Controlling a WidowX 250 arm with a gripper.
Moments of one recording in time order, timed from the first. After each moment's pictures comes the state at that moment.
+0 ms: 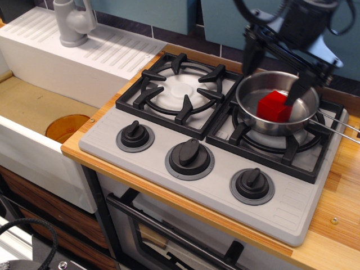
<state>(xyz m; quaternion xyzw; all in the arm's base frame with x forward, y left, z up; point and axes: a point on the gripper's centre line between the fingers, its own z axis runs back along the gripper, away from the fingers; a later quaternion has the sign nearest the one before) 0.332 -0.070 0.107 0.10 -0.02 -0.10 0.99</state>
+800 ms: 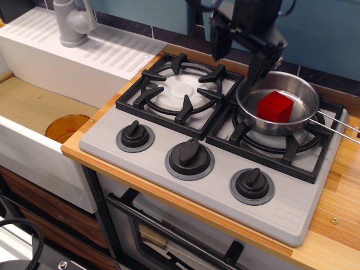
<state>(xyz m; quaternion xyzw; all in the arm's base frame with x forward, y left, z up) 0.358 -0.025 0.091 0.07 -0.07 -0.14 0.98</state>
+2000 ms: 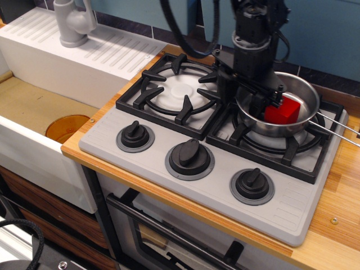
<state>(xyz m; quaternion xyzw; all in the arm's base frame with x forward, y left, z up) 0.353 -0.046 0.038 0.03 -0.09 -0.12 0.99</state>
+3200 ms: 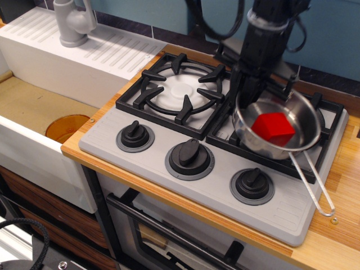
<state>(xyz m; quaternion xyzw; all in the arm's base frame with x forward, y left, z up) 0.329 -0.051 0.075 0.06 0.00 -0.10 0.99</state>
